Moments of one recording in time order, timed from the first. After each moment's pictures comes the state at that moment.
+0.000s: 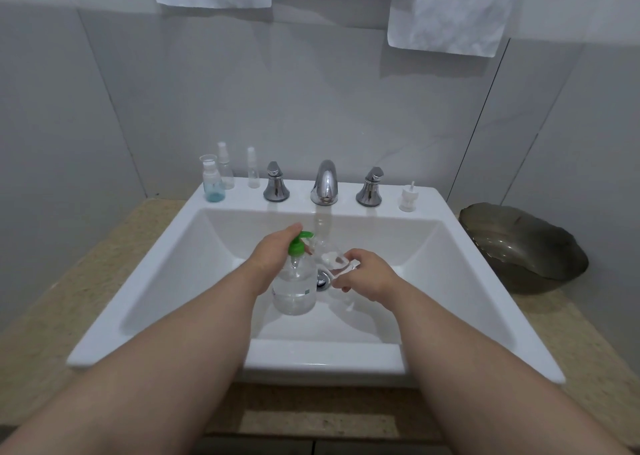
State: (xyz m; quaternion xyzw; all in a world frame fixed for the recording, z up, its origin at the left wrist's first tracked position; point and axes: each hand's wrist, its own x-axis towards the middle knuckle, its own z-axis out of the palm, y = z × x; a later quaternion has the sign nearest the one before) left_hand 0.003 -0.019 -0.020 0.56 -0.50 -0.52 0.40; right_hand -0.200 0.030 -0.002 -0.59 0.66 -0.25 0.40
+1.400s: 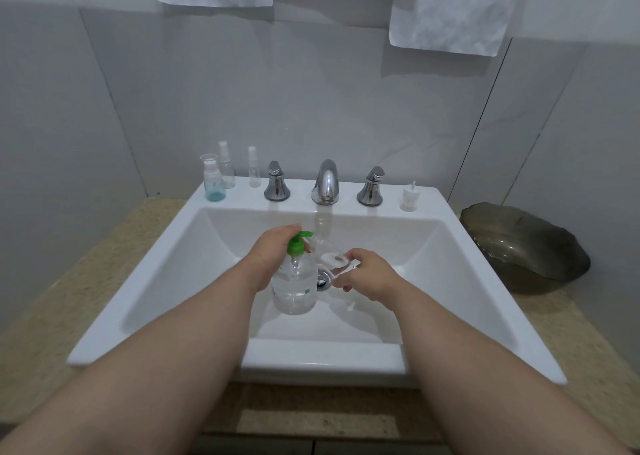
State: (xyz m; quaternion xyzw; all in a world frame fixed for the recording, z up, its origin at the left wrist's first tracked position) left_hand 0.004 -0.019 -0.015 0.54 -0.50 -0.53 0.42; right_hand -0.200 0.033 0.001 -0.59 0.65 -0.25 0.41
